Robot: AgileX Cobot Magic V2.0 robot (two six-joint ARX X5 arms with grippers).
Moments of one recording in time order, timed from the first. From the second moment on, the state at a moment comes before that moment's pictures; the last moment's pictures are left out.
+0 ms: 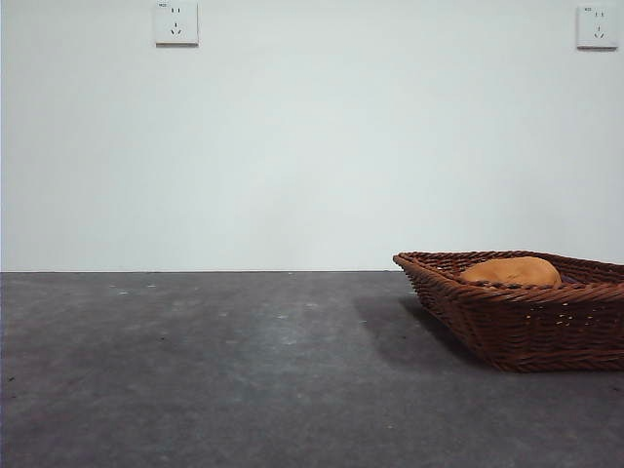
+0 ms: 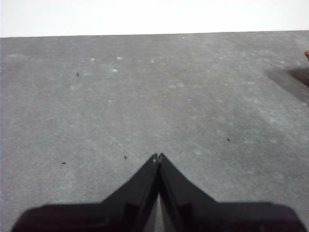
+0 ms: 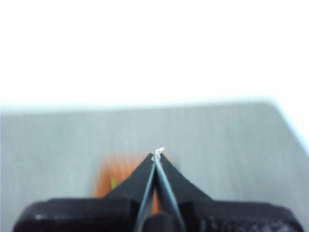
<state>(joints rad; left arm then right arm) -0.02 0.06 0.03 -0.20 0.14 -0.02 0.21 0.80 1.53 -0.94 0.16 0.08</state>
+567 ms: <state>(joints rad) -0.02 0.06 0.03 -0.20 0.14 -0.02 0.07 0.17 0.46 -0.29 0.29 0.07</state>
